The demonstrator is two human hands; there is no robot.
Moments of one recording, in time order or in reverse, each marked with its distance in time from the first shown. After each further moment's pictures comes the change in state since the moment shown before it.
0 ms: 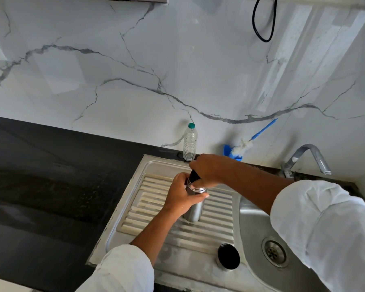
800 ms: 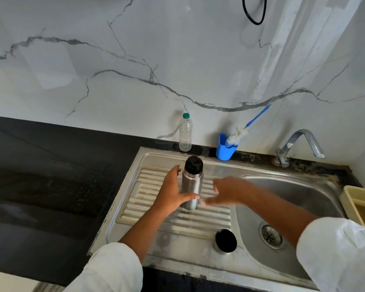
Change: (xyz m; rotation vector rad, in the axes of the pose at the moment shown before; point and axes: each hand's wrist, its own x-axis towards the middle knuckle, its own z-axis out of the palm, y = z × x) left_hand -0.022 -0.007 -0.018 0.170 -0.165 -0.066; right_hand -0.078 -0.004 0.064 0.404 -0.280 0.316
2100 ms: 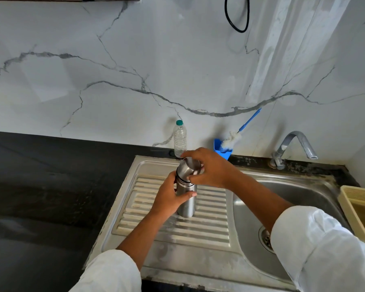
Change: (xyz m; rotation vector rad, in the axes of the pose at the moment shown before) left_hand 0.007 0.024 0.003 -0.143 0.033 0.007; right_hand 0.032 0.000 -0.038 0.438 0.566 -0.406
